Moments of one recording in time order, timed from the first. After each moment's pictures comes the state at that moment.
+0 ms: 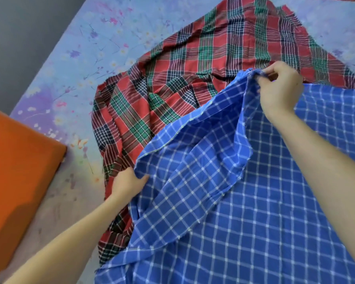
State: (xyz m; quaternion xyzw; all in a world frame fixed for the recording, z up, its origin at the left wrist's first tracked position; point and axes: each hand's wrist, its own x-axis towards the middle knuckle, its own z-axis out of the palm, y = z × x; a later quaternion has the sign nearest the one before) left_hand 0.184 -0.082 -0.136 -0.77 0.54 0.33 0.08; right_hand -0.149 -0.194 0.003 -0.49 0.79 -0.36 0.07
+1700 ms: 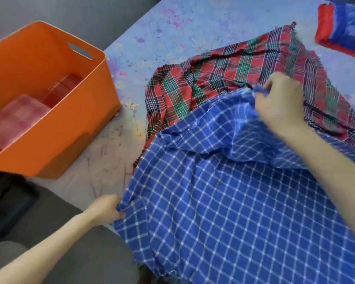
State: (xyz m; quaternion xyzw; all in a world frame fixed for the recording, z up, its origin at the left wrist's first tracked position) left_hand 0.300 0.142 -0.066 -0.68 0.58 0.40 0.21; right_hand -0.019 -0.051 0.120 -0.68 0.70 -0.21 0.08
